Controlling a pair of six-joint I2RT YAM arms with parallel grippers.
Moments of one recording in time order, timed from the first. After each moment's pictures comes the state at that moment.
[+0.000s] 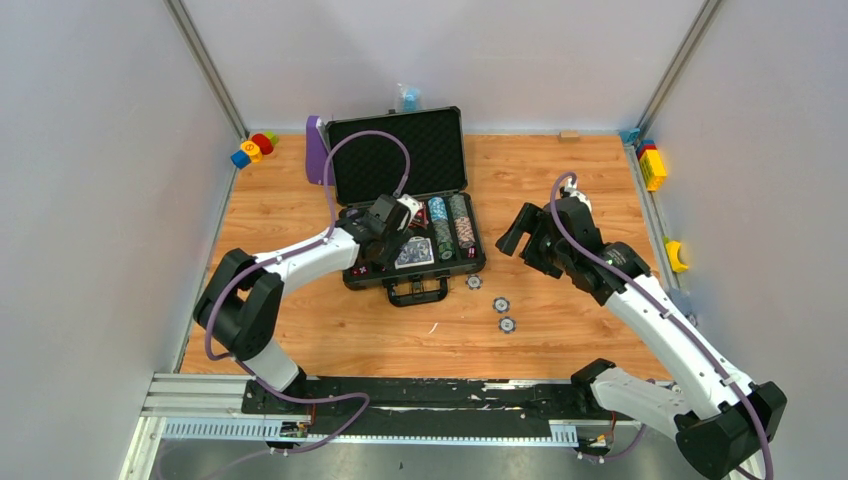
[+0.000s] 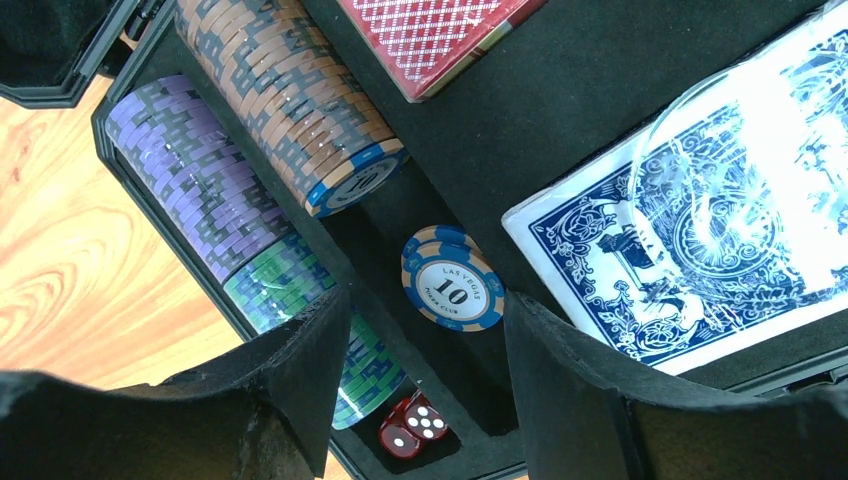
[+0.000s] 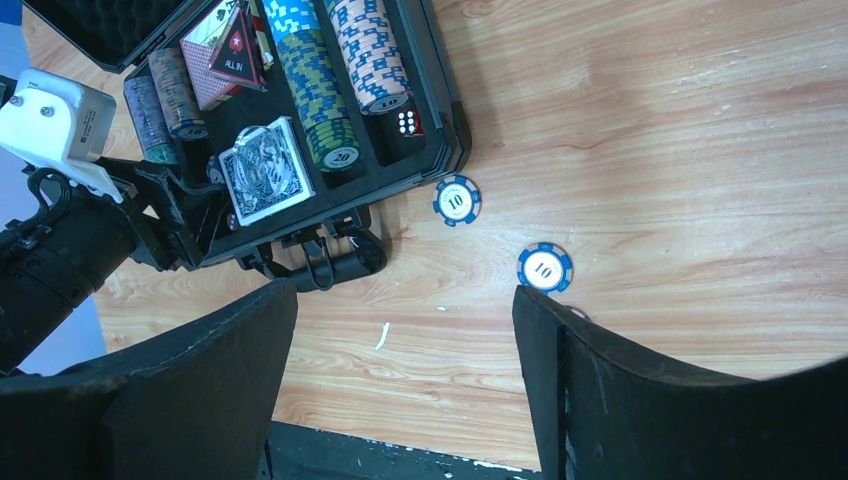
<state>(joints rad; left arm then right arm) -0.65 1.62 1.02 -0.40 -0.32 0.03 0.51 1.01 1.00 -0.72 0.12 0.83</state>
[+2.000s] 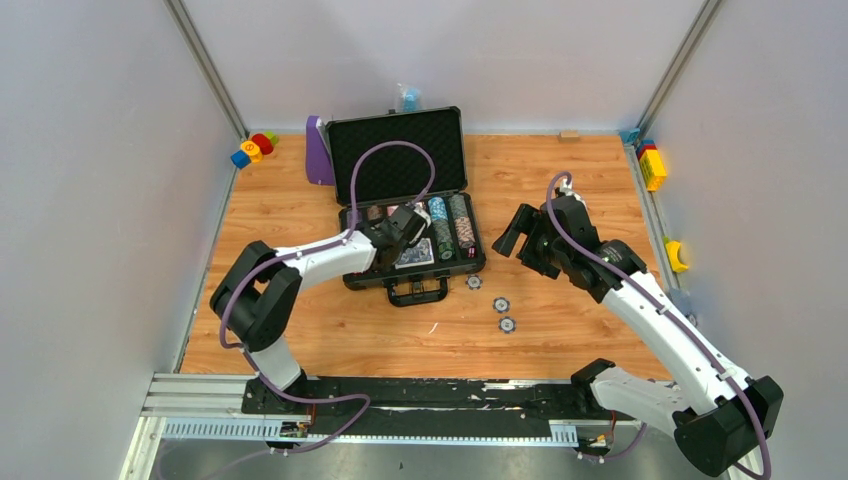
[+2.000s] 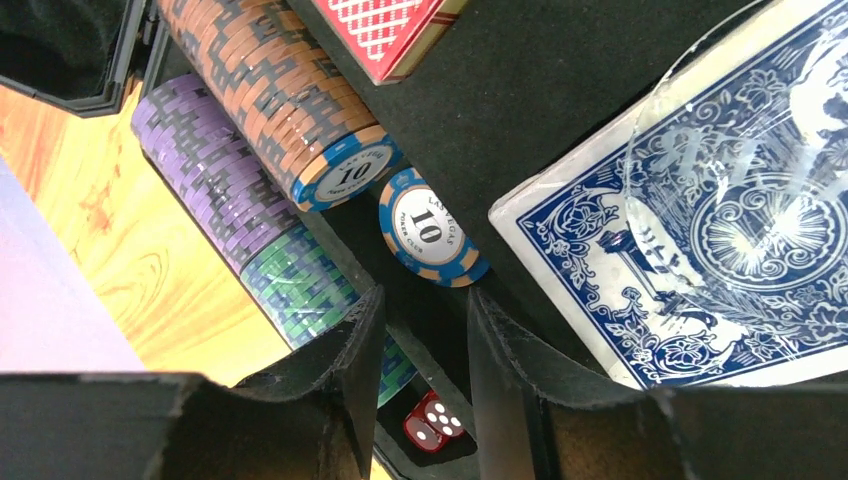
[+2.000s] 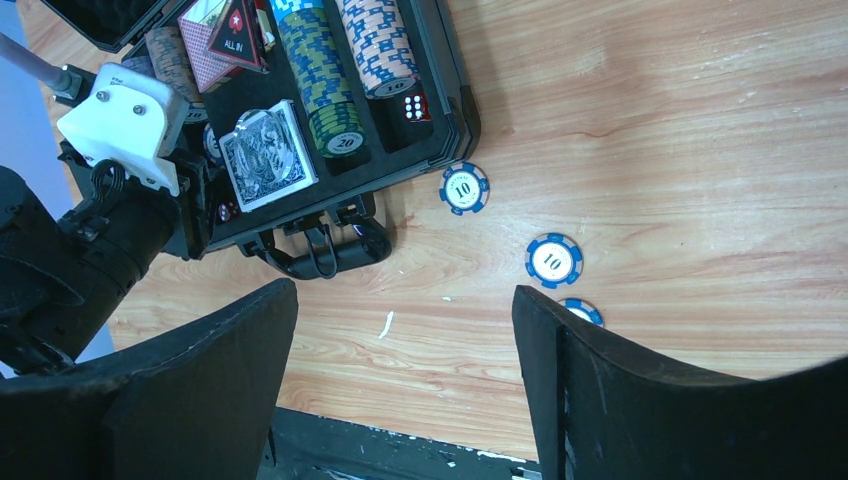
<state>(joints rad) -0.72 1.71 1.07 -0.46 -0.48 0.14 0.51 1.03 1.00 -0.72 0.08 0.83</state>
